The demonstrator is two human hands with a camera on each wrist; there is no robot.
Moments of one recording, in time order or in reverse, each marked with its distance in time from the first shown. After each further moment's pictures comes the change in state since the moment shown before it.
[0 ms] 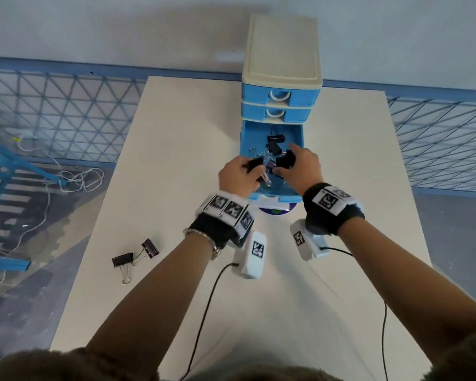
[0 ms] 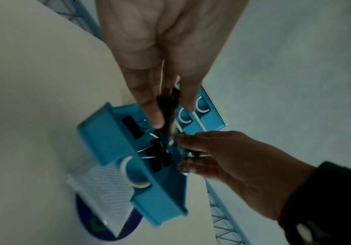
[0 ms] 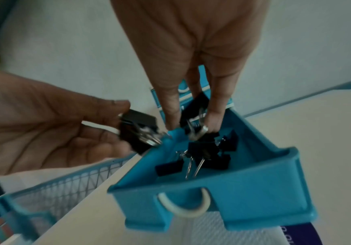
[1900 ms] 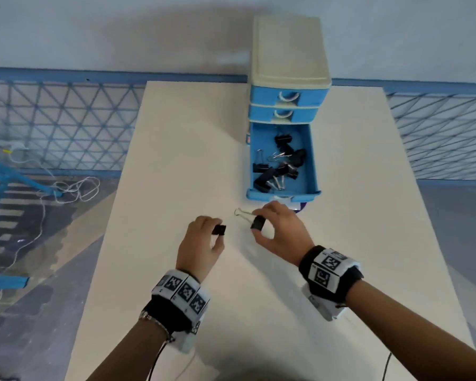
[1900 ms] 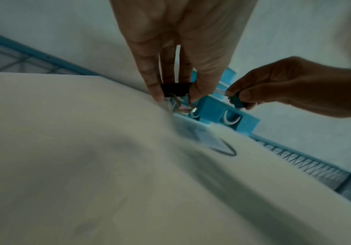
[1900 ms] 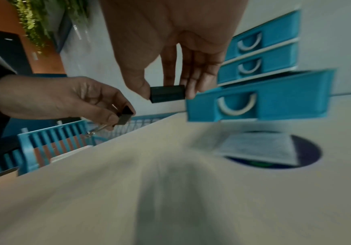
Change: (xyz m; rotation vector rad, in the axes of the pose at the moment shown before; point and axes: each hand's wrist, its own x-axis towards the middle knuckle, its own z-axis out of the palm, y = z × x) left_hand -0.064 -0.121 -0.084 0.574 -0.021 0.379; right_hand -0.096 -0.004 0.069 -0.059 -0.104 -0.392
